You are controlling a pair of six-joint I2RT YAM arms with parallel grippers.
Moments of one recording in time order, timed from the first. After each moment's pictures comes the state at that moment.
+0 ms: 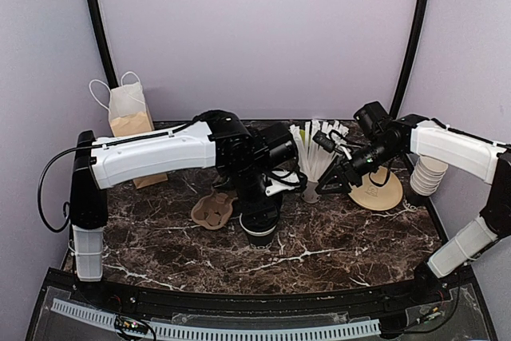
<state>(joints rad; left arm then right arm) -1.13 2.03 1.94 -1.23 -0.06 0.20 0.47 1.46 1.14 -0.80 -0.79 -0.39</state>
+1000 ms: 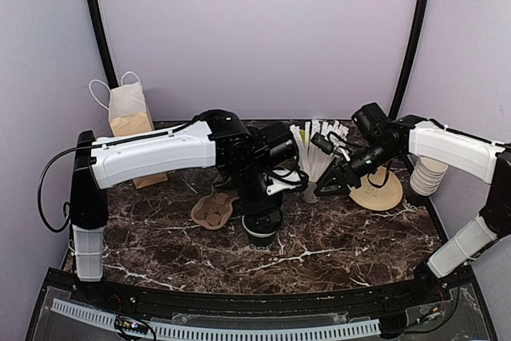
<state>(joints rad) -1.13 2.03 1.95 -1.21 -0.06 0.21 0.48 1.46 1.14 -0.80 -0.81 -0.39</state>
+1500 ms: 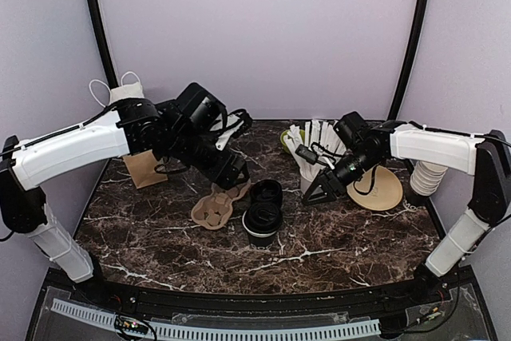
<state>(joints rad) -0.97 1.58 1.55 -0.86 -0.06 -0.10 0.57 1.57 1.15 -0.77 -0.84 -0.31</state>
